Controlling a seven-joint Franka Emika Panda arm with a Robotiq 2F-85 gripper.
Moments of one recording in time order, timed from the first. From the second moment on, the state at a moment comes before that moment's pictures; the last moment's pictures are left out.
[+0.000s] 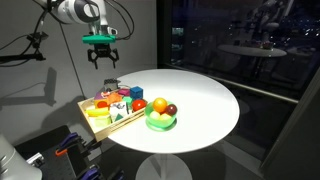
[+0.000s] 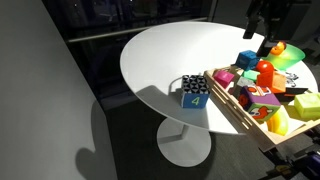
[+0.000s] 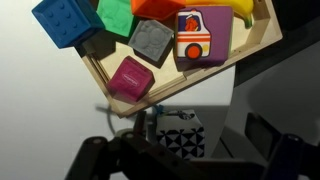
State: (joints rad) arm 0.26 -0.07 0.17 -2.22 0.02 2.10 -0.58
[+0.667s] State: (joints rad) arm 0.26 -0.04 0.20 -2.23 0.04 2.21 -0.60
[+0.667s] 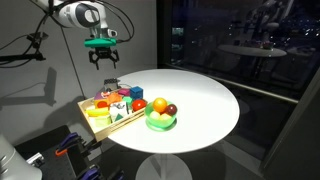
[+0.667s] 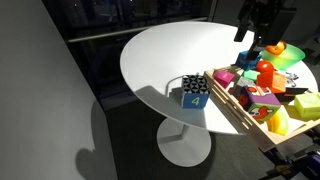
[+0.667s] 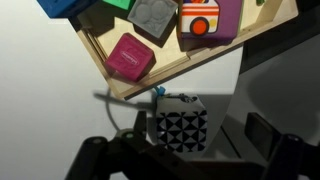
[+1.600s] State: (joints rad) arm 0.26 0.10 0.25 -2.23 0.05 2.34 -0.66
